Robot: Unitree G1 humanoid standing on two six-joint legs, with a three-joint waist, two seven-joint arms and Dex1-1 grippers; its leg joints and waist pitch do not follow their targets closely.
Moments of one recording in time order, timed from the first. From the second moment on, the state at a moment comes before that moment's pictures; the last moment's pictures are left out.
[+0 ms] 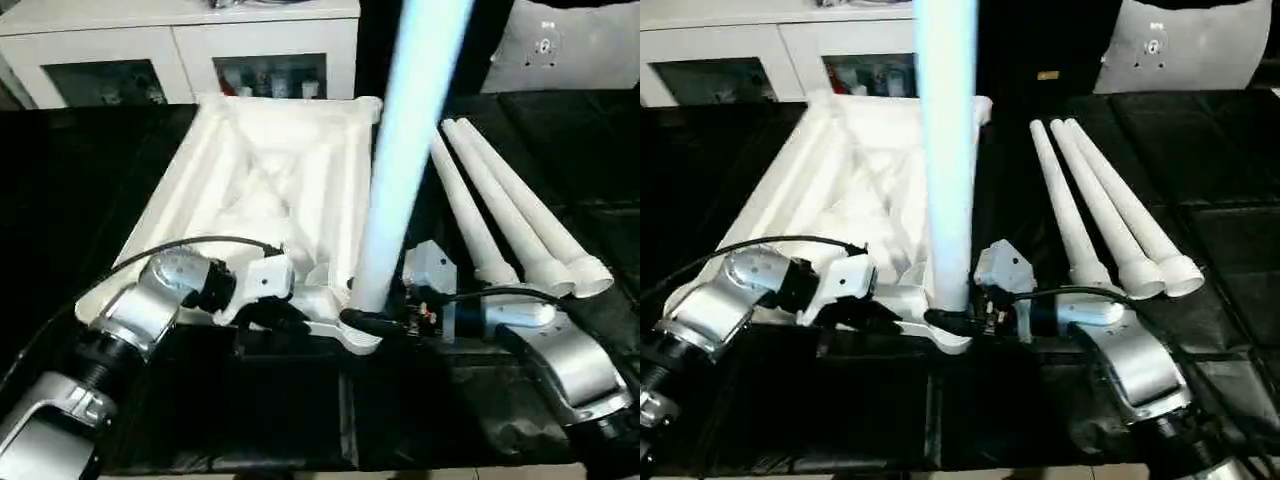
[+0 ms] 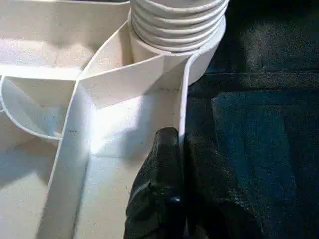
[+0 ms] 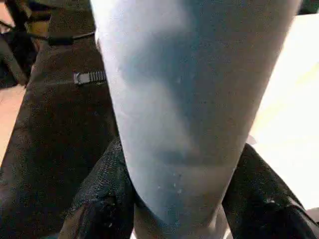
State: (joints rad) left arm -0.56 0.55 -0.42 0.37 -0.05 0.07 -1.32; right arm -0.27 -0.46 0.28 -0.08 0.28 0.33 0.99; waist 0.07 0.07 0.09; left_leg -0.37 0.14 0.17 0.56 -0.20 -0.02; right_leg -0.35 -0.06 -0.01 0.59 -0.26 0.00
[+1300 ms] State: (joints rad) left arm -0.24 0.38 -0.27 -0.22 0.01 0.70 -0.74; right arm -0.35 -0.13 0.17 0.19 0.20 0.27 0.55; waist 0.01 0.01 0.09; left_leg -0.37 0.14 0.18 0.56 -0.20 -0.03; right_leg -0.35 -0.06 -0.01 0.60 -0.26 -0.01
